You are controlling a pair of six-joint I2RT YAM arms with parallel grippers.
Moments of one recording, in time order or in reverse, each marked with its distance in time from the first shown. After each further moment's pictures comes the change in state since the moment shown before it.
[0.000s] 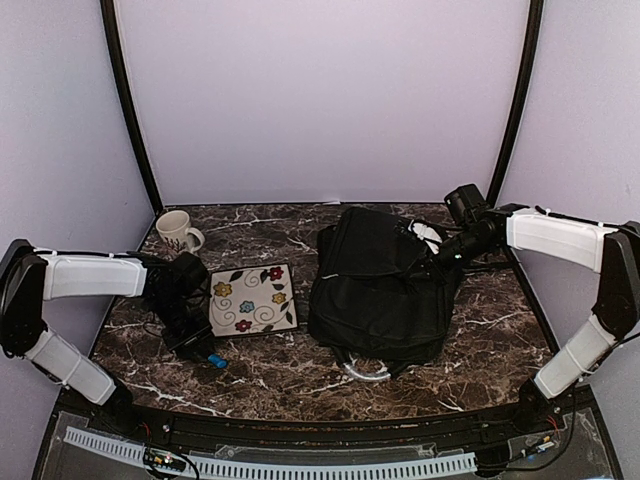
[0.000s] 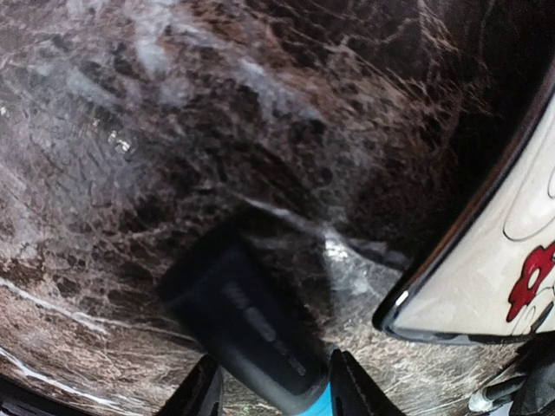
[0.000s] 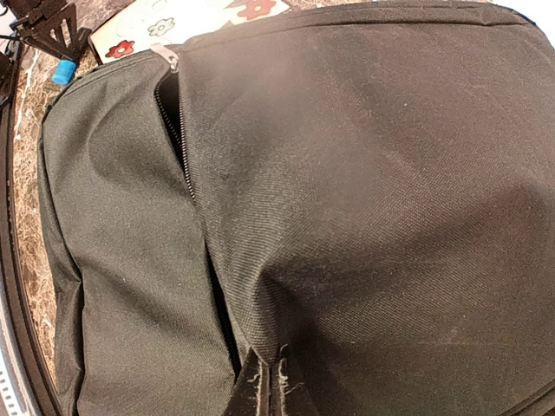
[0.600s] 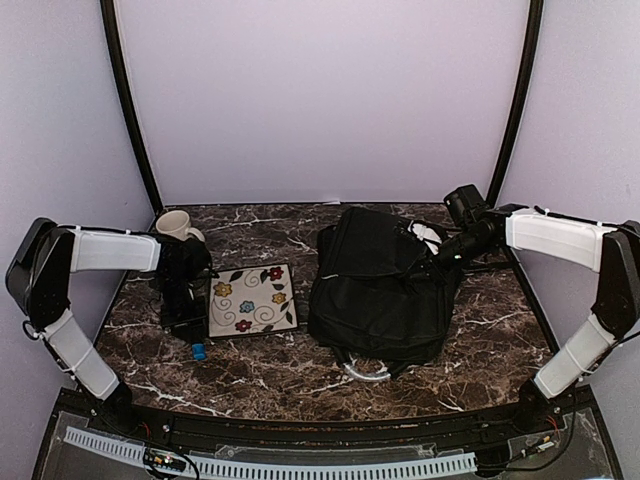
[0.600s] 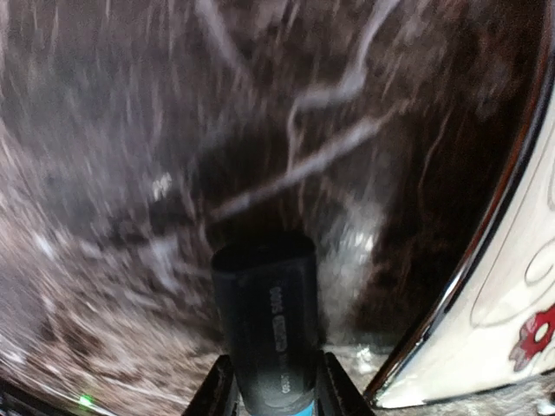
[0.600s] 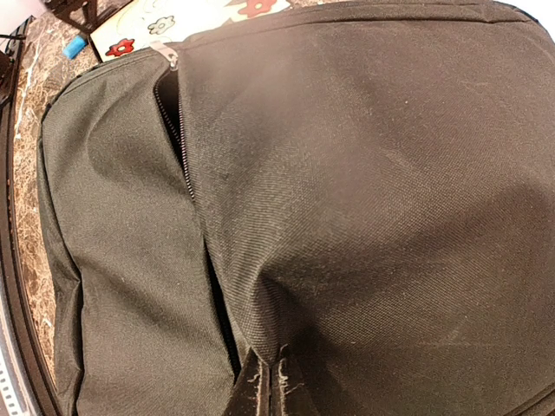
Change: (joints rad) left arm 0.106 0.185 0.171 -0.104 -0.141 0.375; right arm 0.000 0.005 0.000 -0.001 0.000 -0.001
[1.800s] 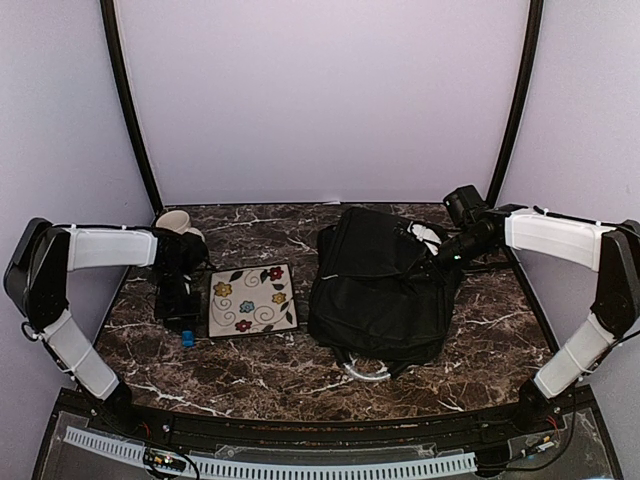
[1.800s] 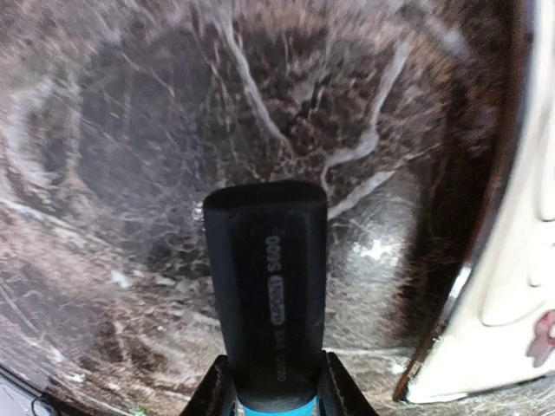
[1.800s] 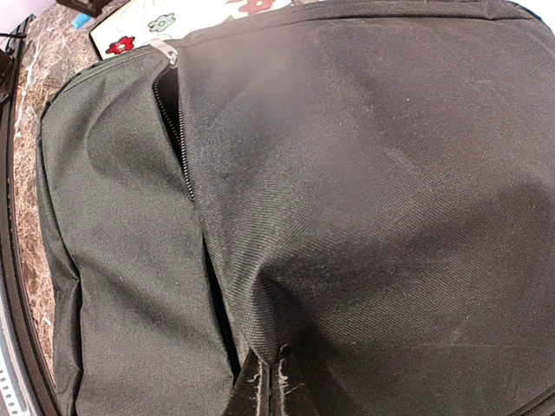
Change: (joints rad) left arm 0.014 -0.001 0.047 -0.050 -0.116 0.142; right arm 0.000 0.006 0.000 -0.002 0.000 -0.003
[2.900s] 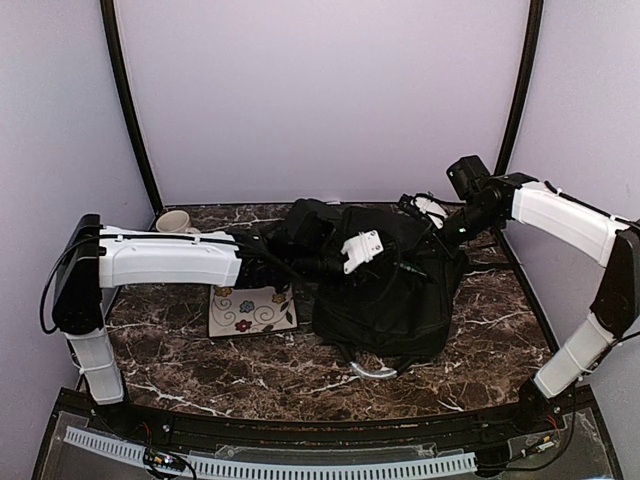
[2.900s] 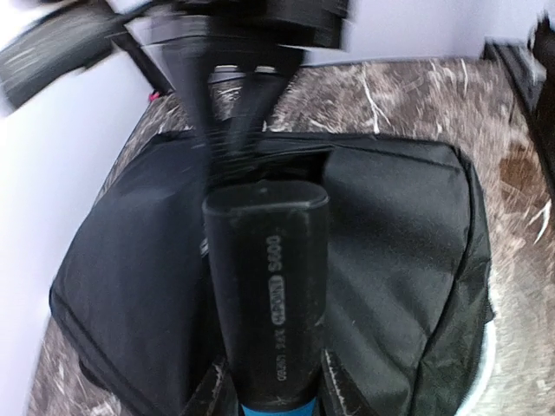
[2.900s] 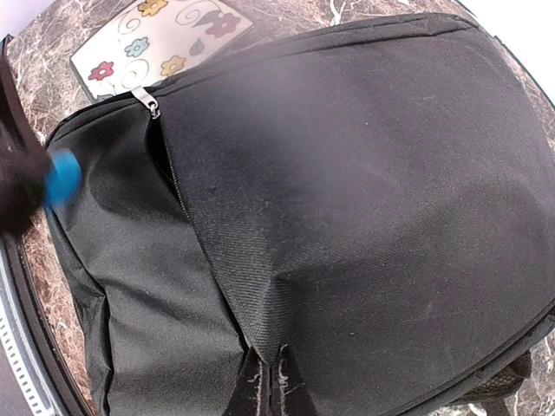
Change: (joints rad) left arm -0.653 0.200 0.467 0.837 0.117 1.026; right arm 0.000 0.002 0.241 -0.235 0.087 0.049
